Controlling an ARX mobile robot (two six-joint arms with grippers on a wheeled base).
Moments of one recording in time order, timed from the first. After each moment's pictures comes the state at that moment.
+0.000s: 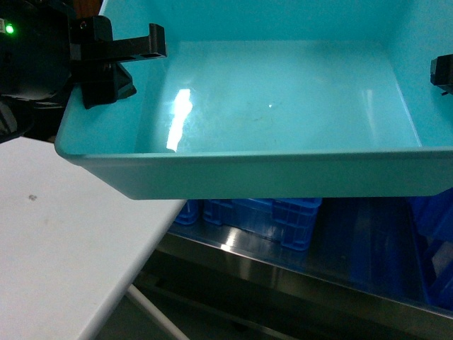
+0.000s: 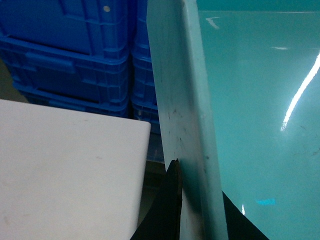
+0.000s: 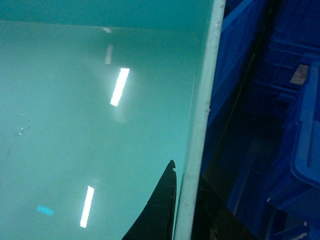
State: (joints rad) left arm -0.31 1.49 0.87 0.21 -0.08 -0.15; right arm 0.13 1.46 0.79 0.35 -0.06 0.00
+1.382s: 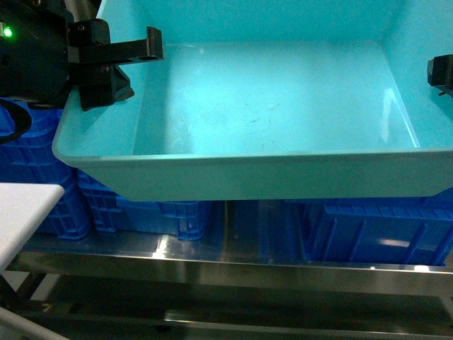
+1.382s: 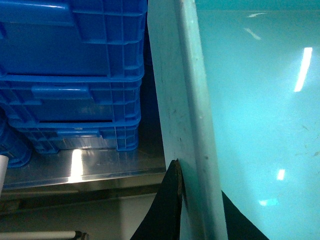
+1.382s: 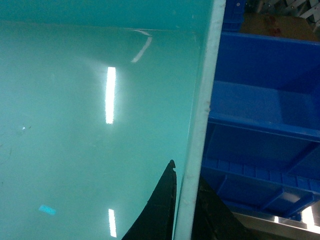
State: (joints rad) left arm -0.30 1.49 0.87 0.20 -0.08 -0.15; right arm 0.14 1.46 0.79 0.35 -0.06 0.00
